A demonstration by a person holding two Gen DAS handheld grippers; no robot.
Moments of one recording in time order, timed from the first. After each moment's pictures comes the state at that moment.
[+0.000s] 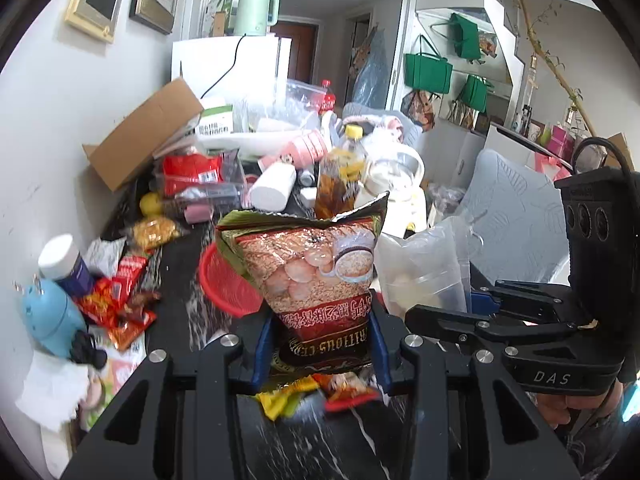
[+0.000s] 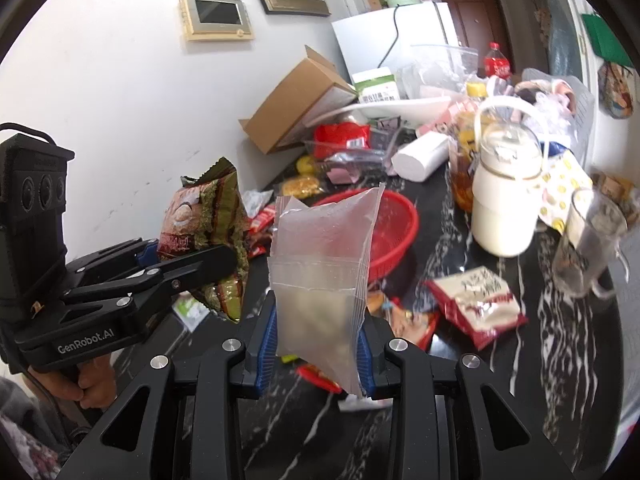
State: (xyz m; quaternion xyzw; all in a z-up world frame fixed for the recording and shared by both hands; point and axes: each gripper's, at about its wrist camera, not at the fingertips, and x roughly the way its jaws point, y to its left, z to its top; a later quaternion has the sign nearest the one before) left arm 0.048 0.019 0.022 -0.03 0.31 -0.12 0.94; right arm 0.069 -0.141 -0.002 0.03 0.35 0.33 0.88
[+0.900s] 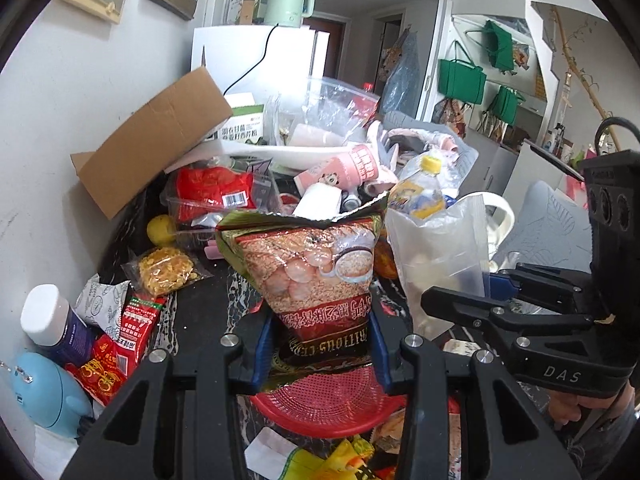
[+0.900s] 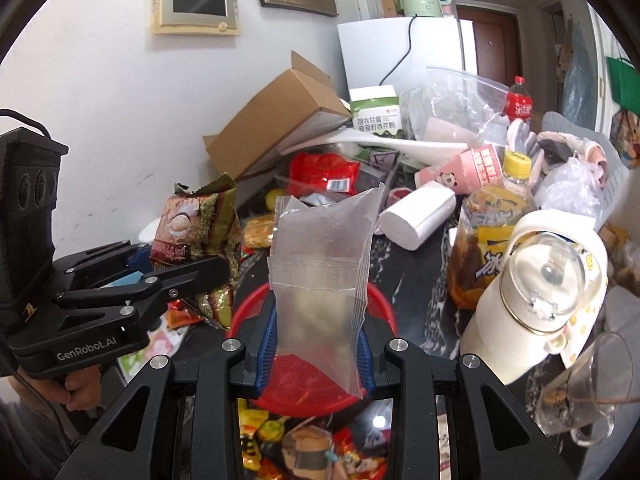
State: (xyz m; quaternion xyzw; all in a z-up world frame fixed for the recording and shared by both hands) left arm 0.176 0.062 0.019 -0.05 0.32 -0.08 0.94; right arm 0.198 -0.091 0.018 -0.03 0.34 0.31 0.89
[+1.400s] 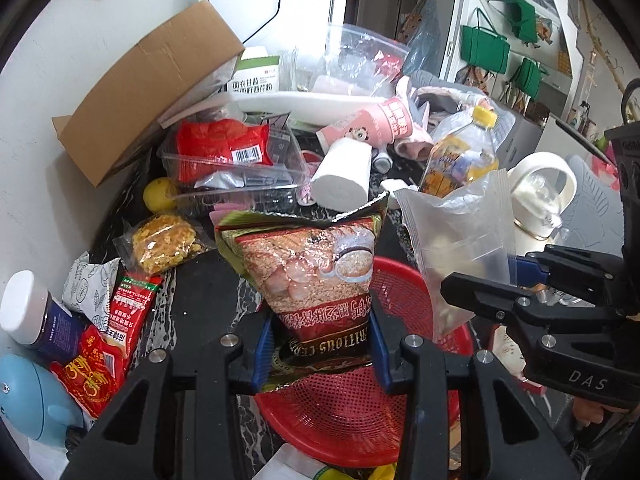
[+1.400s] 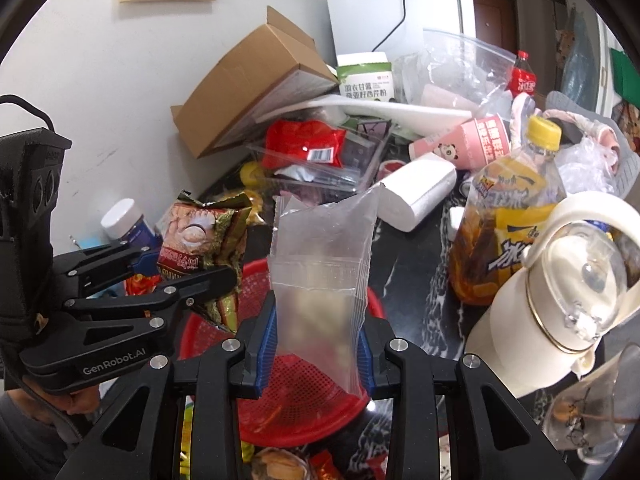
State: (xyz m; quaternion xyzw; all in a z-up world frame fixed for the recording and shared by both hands) left arm 0.224 0.068 -0.034 -0.04 0.39 -0.05 0.92; right arm 0.240 -0.073 -0.020 -0.05 0.38 0.29 0.88
